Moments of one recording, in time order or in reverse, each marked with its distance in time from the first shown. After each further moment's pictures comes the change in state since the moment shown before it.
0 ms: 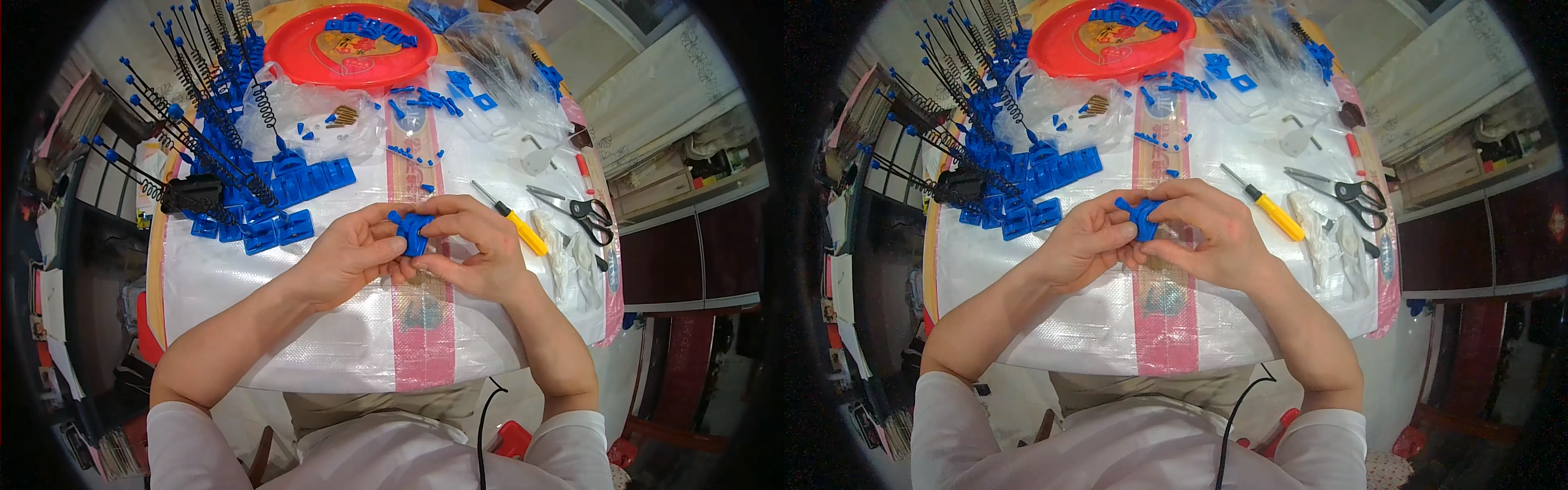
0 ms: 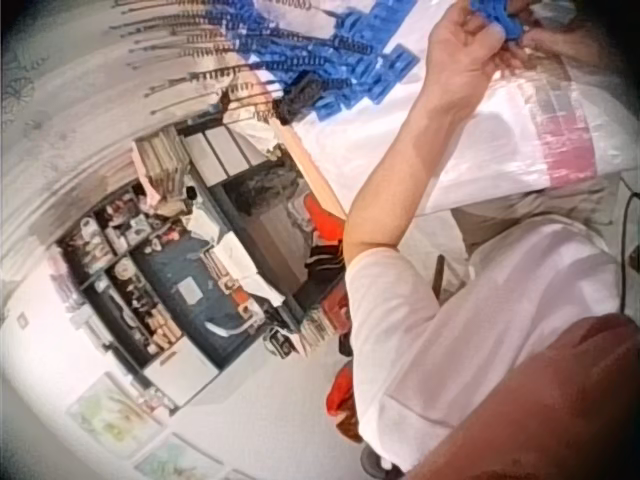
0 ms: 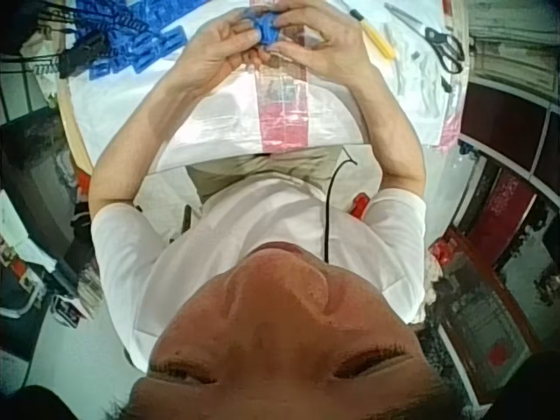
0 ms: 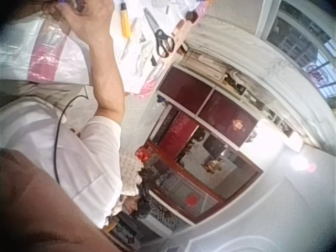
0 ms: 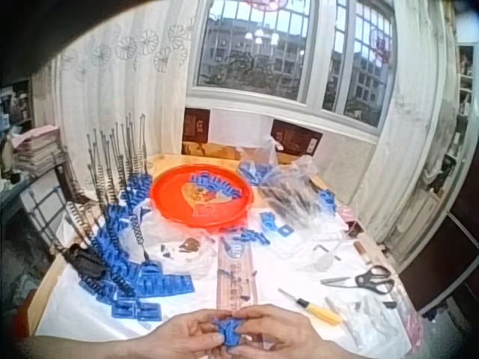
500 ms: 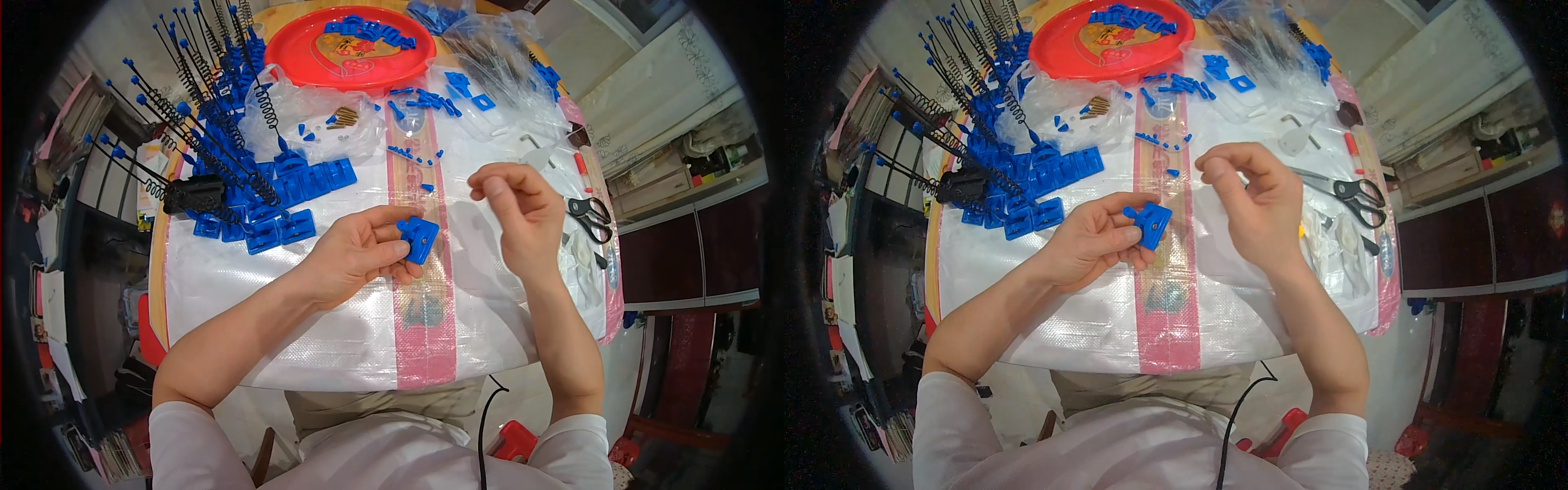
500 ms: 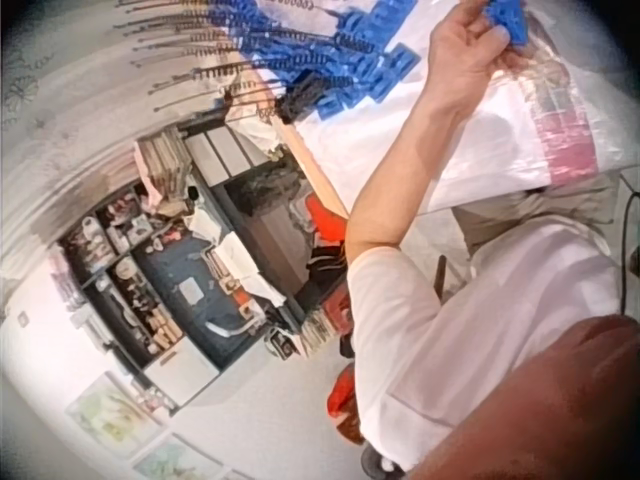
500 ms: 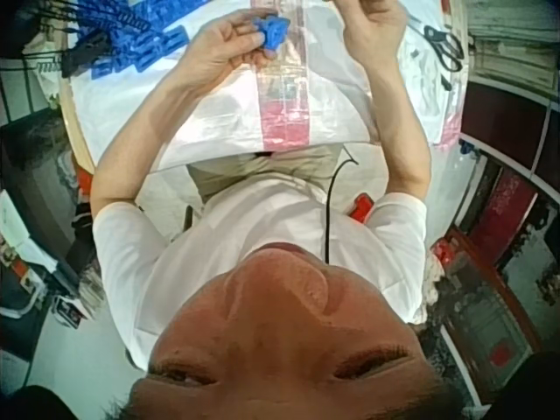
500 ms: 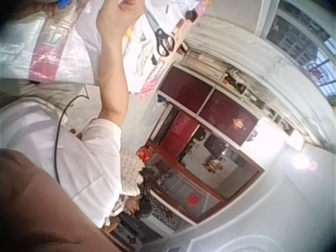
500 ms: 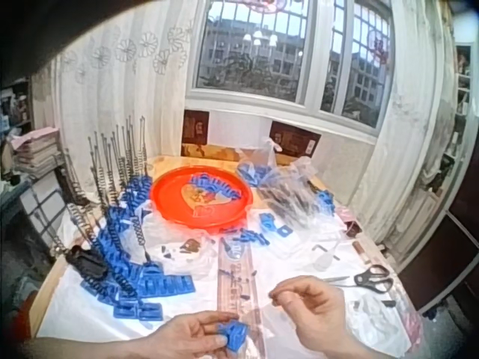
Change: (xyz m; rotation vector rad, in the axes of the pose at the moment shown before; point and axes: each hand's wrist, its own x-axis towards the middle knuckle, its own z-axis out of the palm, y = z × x) left_hand -0.002 0.001 0.003 0.072 0.040 -0.033; right_hand 0.007 -0.002 -0.020 0.402 0.385 0.331
